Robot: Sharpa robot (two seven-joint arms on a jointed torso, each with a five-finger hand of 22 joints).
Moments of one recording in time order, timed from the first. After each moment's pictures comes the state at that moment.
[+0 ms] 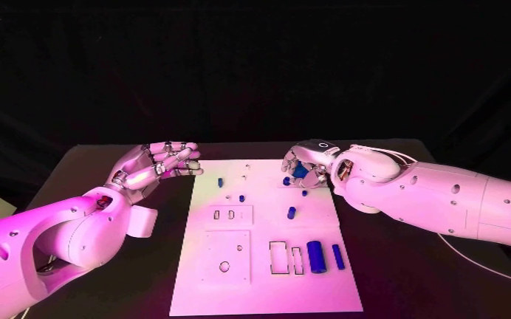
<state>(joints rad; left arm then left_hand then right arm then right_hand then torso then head) 1.17 -1.05 -0.01 1.71 -0.04 -0.25 0.47 1.44 -0.19 0.40 0.21 0.05 0.87 0.22 0.24 0.19 1.07 0.16 0.10 0.08 1.04 0.11 0.34 0.32 0.18 0.97 0.22 0.33 0.16 1.34 -0.74 -0.18 1.37 -1.55 -0.32 -0.03 1.29 -0.25 0.55 -0.01 0.22 1.01 0.16 0.19 0.25 1.19 0.09 0.07 0.07 1.47 0.00 1.31 1.17 0.10 1.39 0.10 1.30 1.15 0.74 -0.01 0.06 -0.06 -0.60</state>
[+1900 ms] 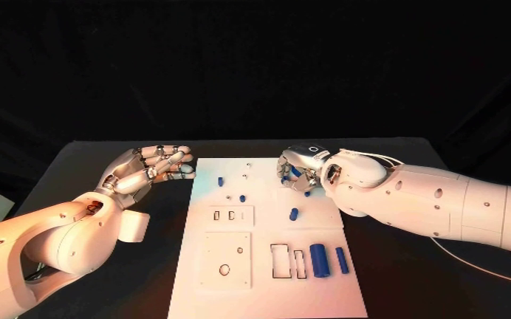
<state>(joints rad) 1.18 -1.06 0.00 1.70 -0.04 -0.25 0.46 1.43 -0.19 0.41 0.21 0.05 0.87 0.22 0.24 0.19 1.07 0.16 0.10 0.08 1.03 0.11 0.35 0.33 0.18 0.97 0.22 0.34 0.16 1.33 -0.72 -0.18 1.36 -1.61 -0.34 -0.08 1.35 -0.20 0.62 -0.02 0.17 1.07 0.13 0.25 0.34 1.27 0.09 0.07 0.07 1.47 -0.01 1.38 1.21 0.07 1.44 0.08 1.40 1.29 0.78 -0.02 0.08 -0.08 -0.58</state>
